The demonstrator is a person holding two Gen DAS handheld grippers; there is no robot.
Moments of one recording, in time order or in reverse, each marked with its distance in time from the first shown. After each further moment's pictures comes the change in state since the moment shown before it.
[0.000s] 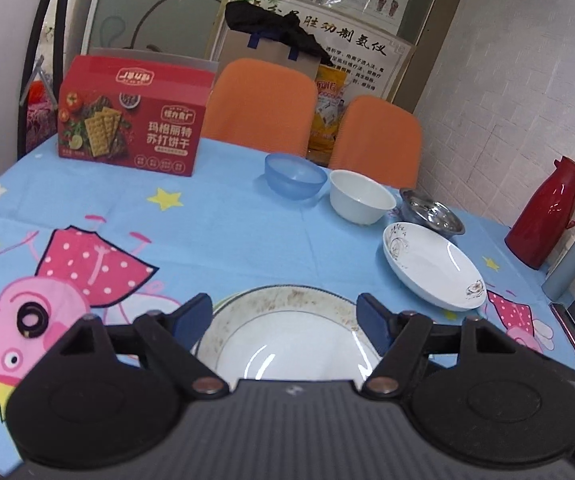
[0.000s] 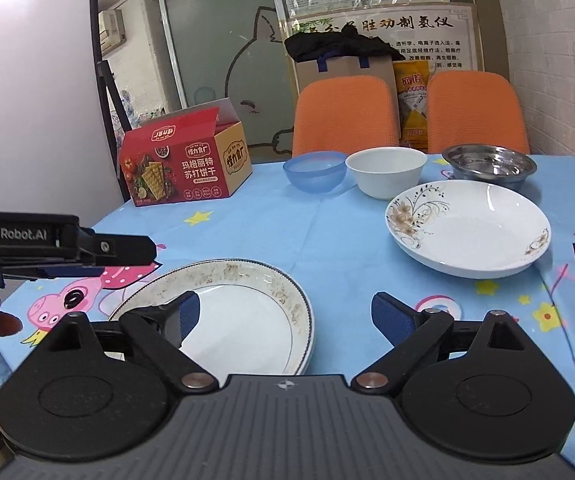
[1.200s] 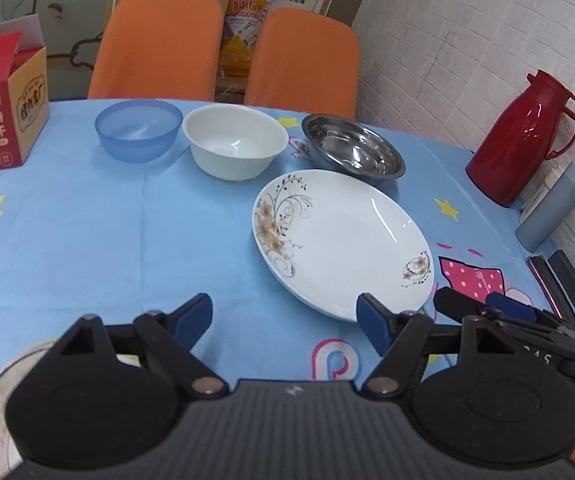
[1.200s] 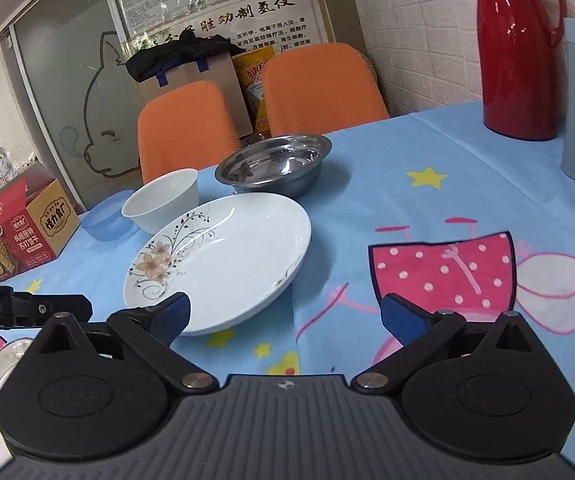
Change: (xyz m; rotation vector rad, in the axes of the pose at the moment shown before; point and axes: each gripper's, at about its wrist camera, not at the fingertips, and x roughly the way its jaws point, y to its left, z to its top) left arm 0.145 -0.119 0.034 0.121 0.259 -0.129; right arm 0.004 -0.162 0.042 0.191 0.011 -0.293
